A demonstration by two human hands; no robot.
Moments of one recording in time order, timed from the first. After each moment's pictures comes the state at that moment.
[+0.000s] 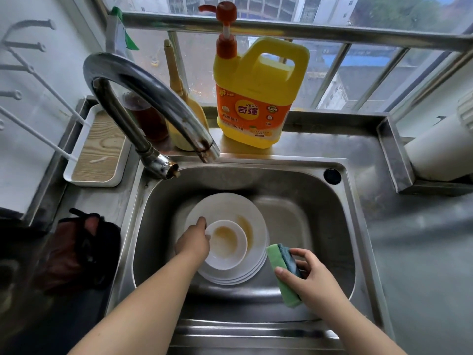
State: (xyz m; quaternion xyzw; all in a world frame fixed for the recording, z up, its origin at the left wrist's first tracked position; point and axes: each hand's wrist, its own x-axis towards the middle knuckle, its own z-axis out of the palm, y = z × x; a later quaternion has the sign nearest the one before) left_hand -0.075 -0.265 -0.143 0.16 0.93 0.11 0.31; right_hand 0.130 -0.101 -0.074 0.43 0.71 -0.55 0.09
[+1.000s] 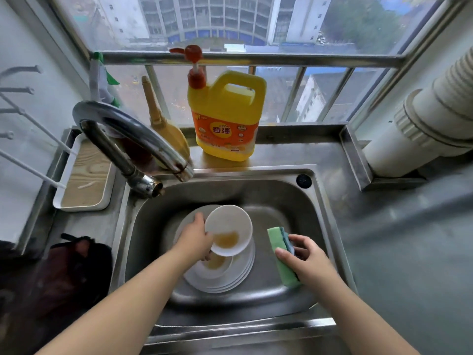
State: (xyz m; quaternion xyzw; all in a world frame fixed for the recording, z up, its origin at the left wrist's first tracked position) left_hand -0.071 -0.230 -0.068 0.17 0.88 0.26 0.37; right_hand 0.133 -0.076 -0.042 0.47 0.65 -0.60 0.01
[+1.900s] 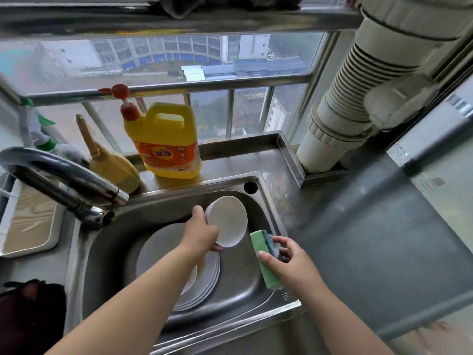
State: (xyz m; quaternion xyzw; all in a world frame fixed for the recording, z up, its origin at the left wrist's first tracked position) left_hand -0.016 -0.141 -0.011 0.15 0.82 0.41 0.37; right_hand 0.182 -0.063 0.001 0.50 0.64 -0.58 -0.06
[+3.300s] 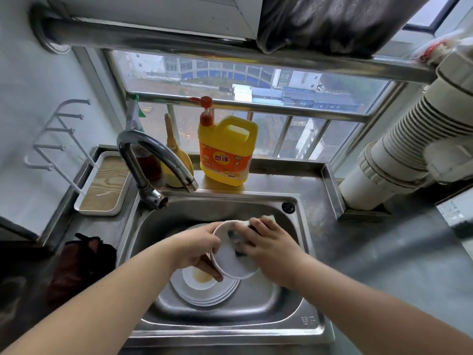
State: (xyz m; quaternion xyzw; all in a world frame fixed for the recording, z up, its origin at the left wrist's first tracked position) left_hand -0.042 -0.225 0.054 0.11 0.68 0.40 0.60; right_hand 0.081 -0.069 0.030 -0.13 0.98 0.12 0.03
